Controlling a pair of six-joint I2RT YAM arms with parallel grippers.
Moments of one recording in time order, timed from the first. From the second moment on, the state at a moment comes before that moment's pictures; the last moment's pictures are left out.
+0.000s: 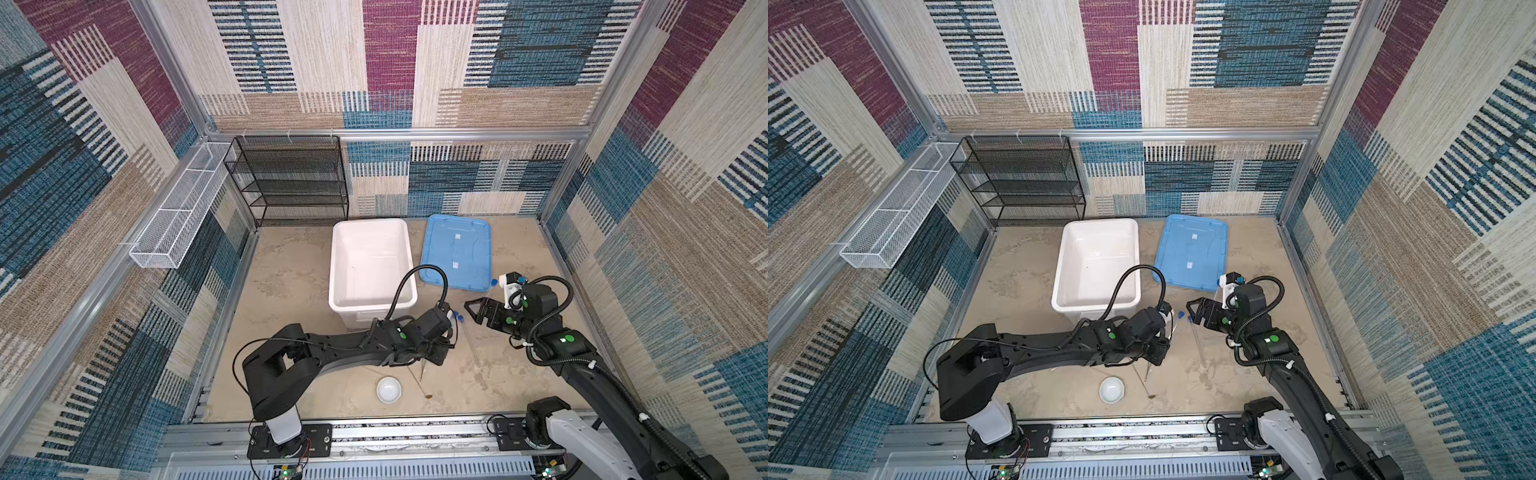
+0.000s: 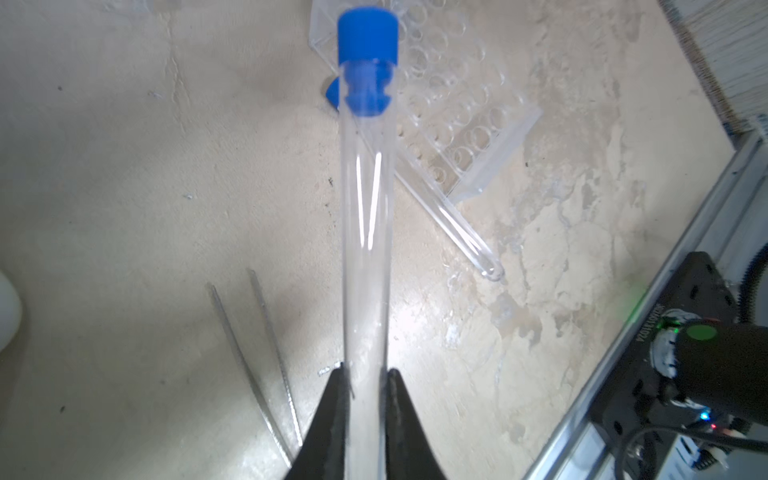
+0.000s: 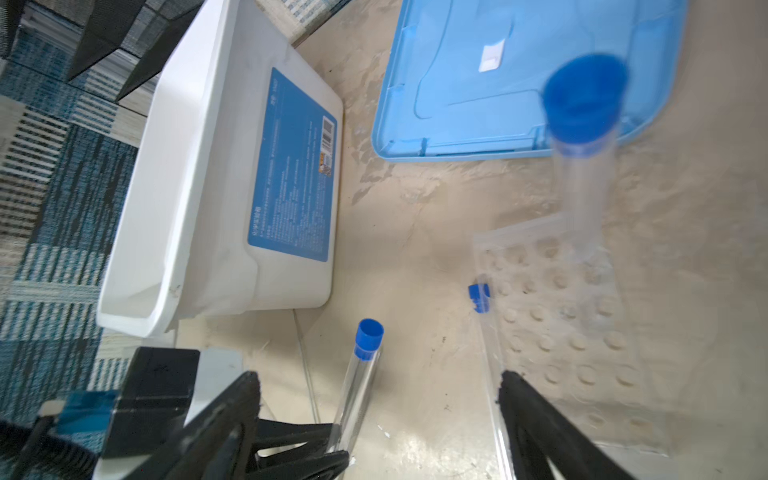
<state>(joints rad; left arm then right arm) -1.10 1.69 1.05 -0.20 -0.03 -0.51 0.23 0.88 0.61 -0.38 -0.40 0.57</state>
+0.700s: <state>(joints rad) -1.10 1.63 0.87 0.17 0.01 -0.47 0.24 1.06 0.64 -0.30 -0.59 0.56</state>
